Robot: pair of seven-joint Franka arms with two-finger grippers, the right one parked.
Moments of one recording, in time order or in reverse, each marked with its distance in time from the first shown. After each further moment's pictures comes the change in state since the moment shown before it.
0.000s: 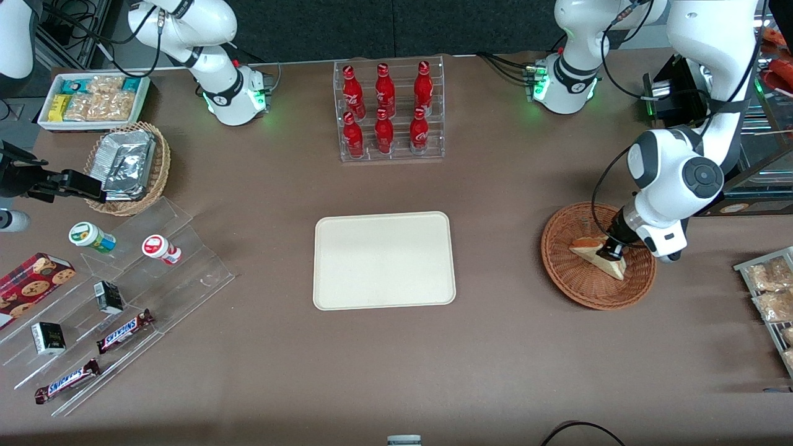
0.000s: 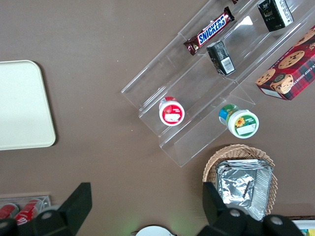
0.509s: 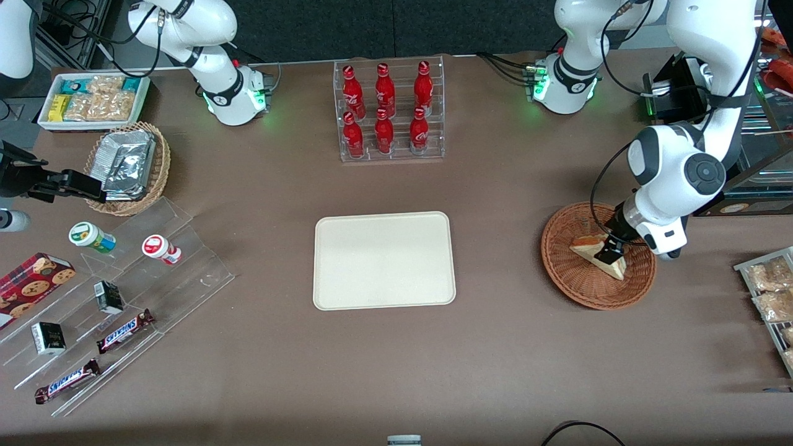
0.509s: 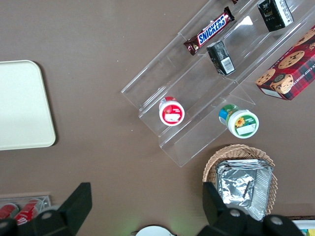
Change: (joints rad) arm -0.001 -0.010 -0.006 -0.014 -0.015 -0.020 0.018
